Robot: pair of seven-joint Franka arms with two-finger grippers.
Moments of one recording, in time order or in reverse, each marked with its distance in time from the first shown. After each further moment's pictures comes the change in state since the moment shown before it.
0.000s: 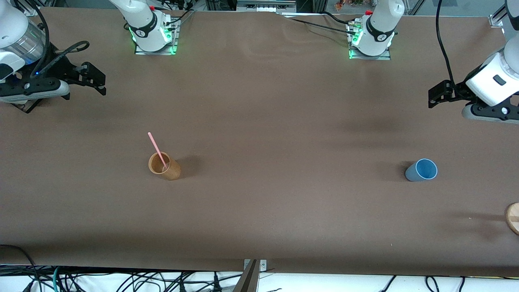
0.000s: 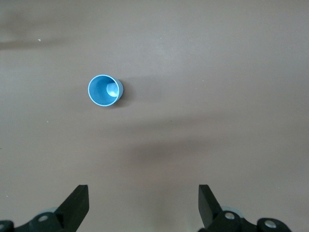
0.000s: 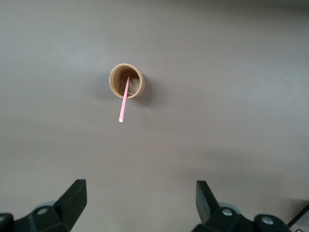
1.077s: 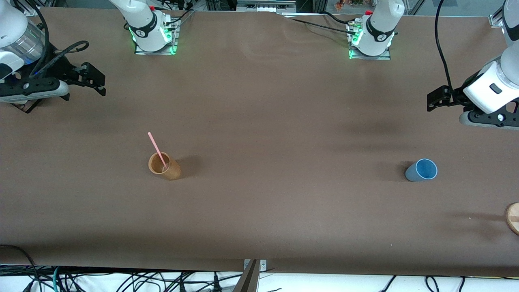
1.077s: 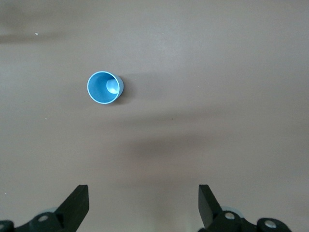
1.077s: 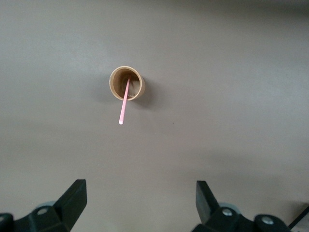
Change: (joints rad) left arm 0.006 0.026 0.002 0.005 0.000 -0.006 -0.001; right arm 0.000 0.000 0.000 0.000 0.000 0.010 -0.002
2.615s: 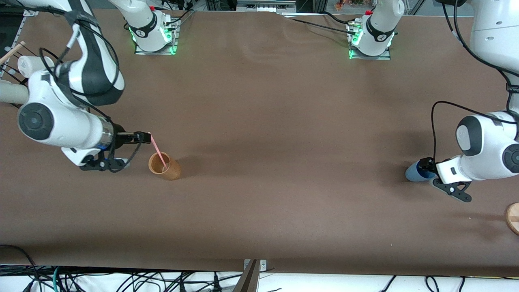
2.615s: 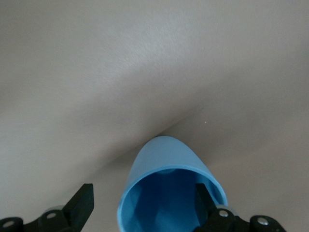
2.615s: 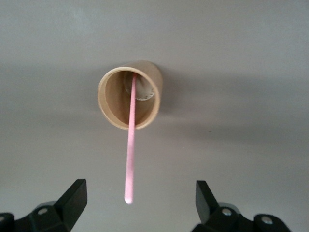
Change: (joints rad) left arm 0.232 0.536 -0.003 -0.091 0.000 0.635 0.625; right arm 0.073 0.476 0.004 0.122 0.002 0.095 0.162
